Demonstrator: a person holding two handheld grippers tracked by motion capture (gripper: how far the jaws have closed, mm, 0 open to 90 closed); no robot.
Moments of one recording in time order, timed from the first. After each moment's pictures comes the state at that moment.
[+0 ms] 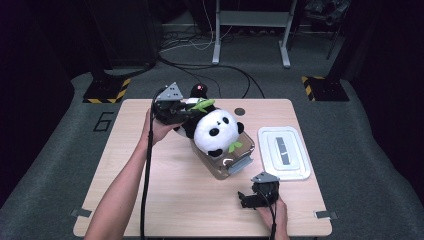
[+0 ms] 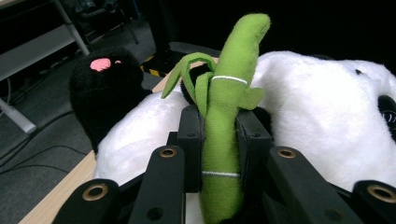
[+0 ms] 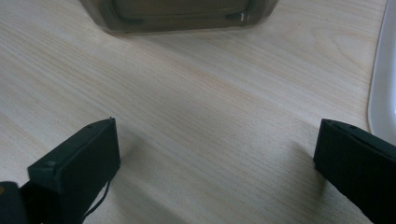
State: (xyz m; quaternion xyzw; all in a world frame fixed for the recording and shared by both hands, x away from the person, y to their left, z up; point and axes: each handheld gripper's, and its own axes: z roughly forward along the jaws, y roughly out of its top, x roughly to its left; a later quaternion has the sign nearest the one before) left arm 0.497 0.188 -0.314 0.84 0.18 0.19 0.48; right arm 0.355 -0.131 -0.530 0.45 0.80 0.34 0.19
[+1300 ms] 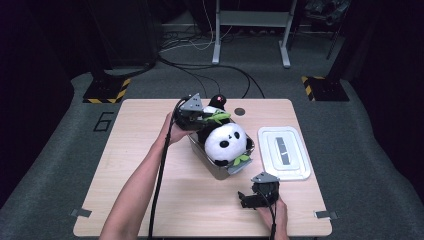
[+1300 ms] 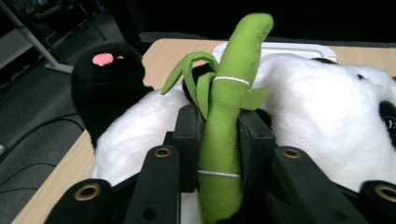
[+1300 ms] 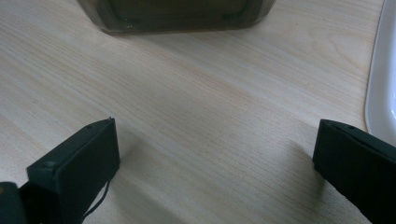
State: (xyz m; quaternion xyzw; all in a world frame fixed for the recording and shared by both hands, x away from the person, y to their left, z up) left arm 0.520 0.149 -0.358 0.86 0.11 0.16 0.46; right arm 0.355 -0.131 -0.530 0.45 0.80 0.33 0.19
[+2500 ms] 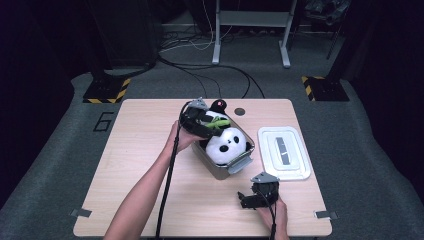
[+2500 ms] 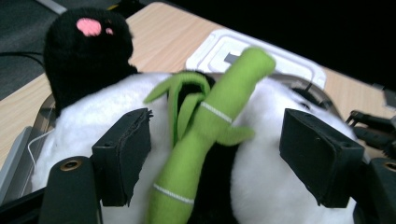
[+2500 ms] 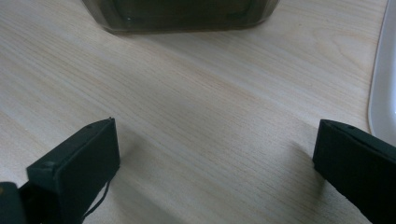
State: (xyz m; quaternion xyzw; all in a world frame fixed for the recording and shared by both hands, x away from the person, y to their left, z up) left arm 0.516 0.133 -0.371 0.85 0.25 0.08 0.46; right arm 0.355 -0.130 -0.530 0.45 0.80 0.34 0.19
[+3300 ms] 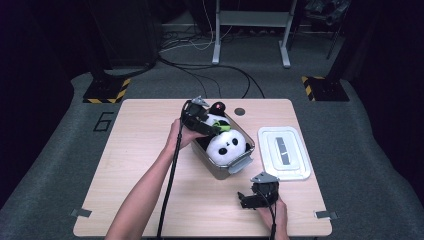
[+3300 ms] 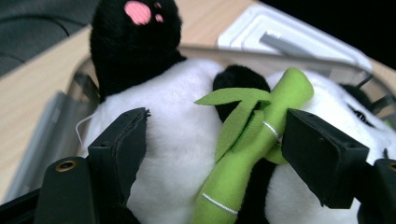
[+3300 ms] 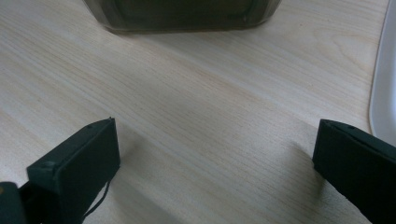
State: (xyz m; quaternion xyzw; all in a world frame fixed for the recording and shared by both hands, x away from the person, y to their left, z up) left arm 0.535 0.128 -0.387 0.87 0.31 0.08 0.39; right arm 0.355 -0.131 -0.530 0.45 0.81 0.34 0.19
